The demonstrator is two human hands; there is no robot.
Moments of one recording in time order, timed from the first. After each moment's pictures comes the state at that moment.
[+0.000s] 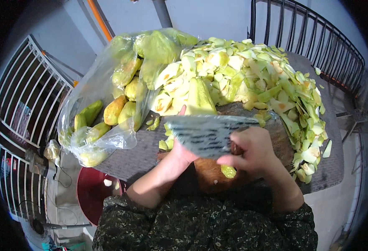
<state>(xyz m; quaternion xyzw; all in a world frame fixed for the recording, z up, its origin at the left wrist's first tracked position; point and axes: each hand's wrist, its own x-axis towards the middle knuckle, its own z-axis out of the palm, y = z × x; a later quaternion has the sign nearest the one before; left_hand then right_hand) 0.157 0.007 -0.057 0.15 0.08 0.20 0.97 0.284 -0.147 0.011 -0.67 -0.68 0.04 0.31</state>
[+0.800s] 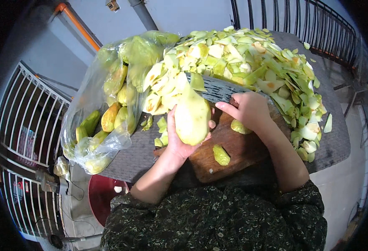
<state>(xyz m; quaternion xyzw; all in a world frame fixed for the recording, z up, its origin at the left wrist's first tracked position) 0.157 -0.005 -0.047 0.20 0.05 0.11 0.97 0.325 -0.129 -0.007 -0.81 -0.51 0.00 0.29</state>
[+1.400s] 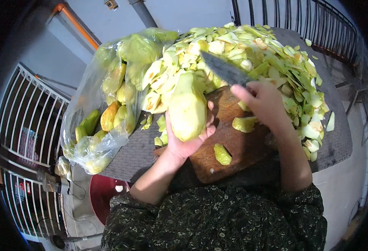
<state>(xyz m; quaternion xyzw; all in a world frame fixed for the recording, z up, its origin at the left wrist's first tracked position) 0.162 -0.006 -0.054 0.18 -0.02 0.12 0.98 0.336 -0.150 0.019 -0.84 -0.43 0.05 0.34</state>
